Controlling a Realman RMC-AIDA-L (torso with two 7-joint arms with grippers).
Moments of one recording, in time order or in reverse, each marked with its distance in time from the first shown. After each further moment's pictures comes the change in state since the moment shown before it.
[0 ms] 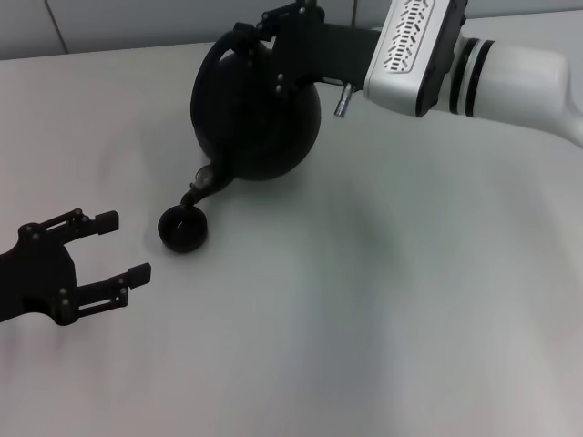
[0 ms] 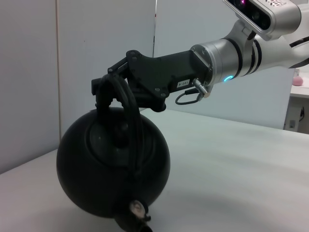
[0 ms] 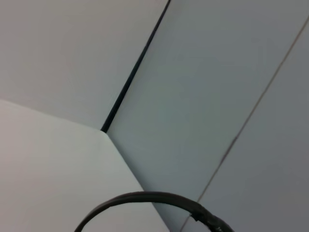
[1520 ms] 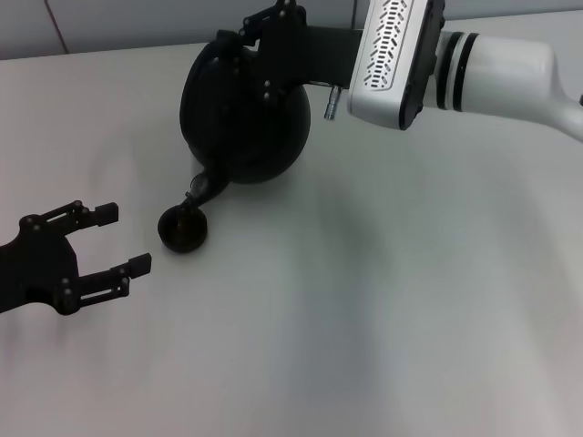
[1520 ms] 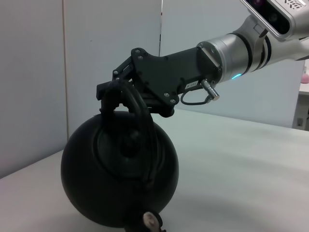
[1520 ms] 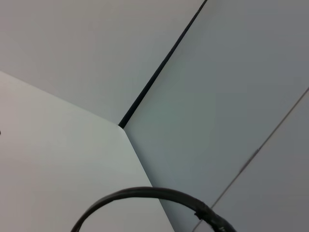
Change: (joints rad) left arm -0.014 -0.002 0.000 -0.003 -0.002 -0.028 -0.002; right arm 0.003 0.002 -0.094 -0.053 0.004 0.028 -0.037
